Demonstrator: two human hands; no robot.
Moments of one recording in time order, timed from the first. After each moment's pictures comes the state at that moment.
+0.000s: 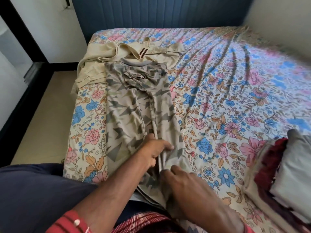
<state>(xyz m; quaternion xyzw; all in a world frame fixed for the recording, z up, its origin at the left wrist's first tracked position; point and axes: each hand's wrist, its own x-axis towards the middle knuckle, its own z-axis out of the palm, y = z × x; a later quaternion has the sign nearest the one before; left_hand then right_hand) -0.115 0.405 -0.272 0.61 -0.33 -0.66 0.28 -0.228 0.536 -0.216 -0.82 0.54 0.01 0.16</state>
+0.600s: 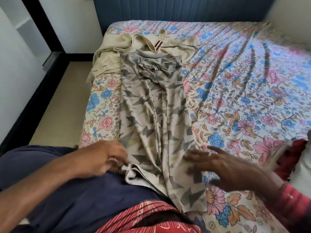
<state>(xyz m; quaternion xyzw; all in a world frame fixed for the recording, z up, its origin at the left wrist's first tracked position) 0.085 0.468 -0.232 0.46 -0.84 -0.30 -0.03 -0.333 0.488 -0.254 -0.92 0.35 0.14 0.13</state>
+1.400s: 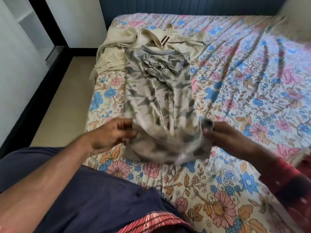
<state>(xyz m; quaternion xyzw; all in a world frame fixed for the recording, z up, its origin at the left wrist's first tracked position) 0.068 0.406 -0.244 0.44 -0.54 -0.67 0.26 -0.313 0.406 -0.249 -0.64 0.44 -0.24 0.58</state>
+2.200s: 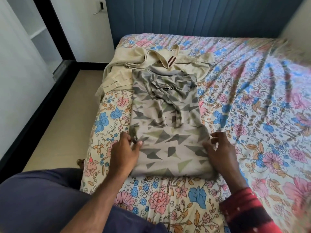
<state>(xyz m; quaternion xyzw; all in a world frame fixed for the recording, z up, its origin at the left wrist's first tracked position) 0.031 0.368 -0.297 0.74 -0.54 -0.23 0.33 -0.270 0.352 -0.287 -0.56 0.74 -0.31 0.22</state>
